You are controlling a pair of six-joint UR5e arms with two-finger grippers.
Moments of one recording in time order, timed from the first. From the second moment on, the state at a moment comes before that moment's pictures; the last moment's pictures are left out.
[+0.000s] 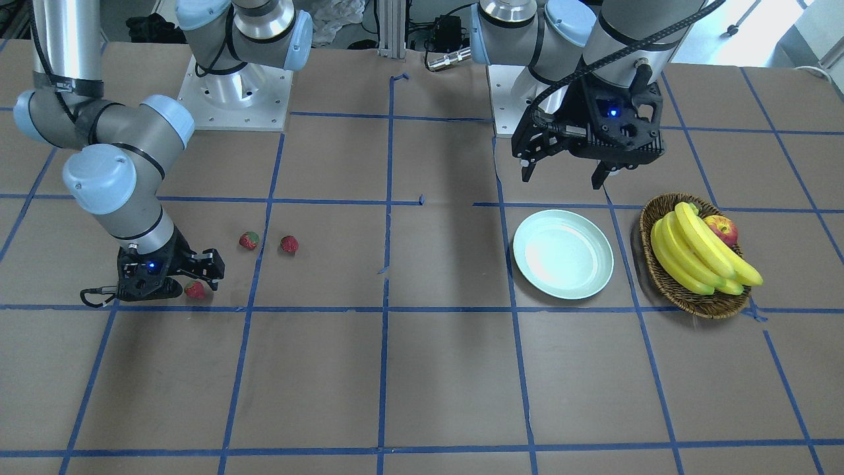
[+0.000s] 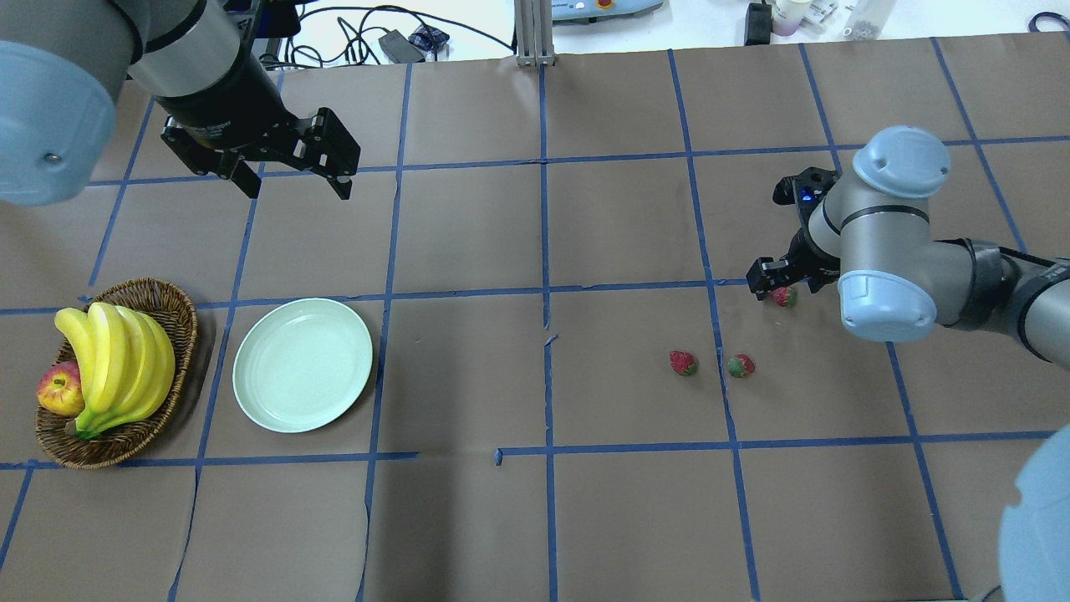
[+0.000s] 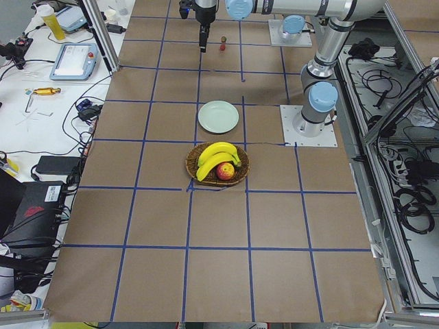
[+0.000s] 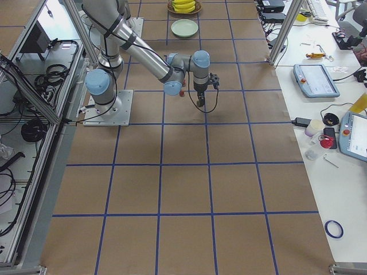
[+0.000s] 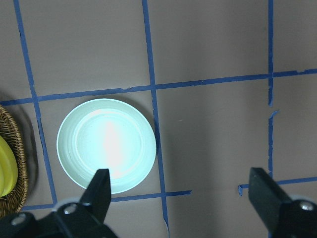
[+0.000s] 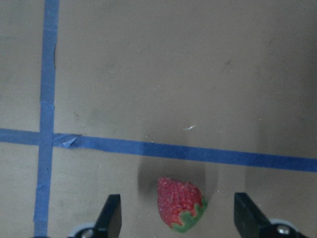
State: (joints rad) left arm -1.59 -1.58 -1.56 -1.51 1.54 0.06; right arm 1.35 -1.27 2.09 -2.44 -1.55 -0.32
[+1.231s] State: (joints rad) left arm -1.59 -1.57 -1.56 -1.51 1.54 0.06; right arm 1.50 -1.28 2.00 -2.45 -1.54 -0.05
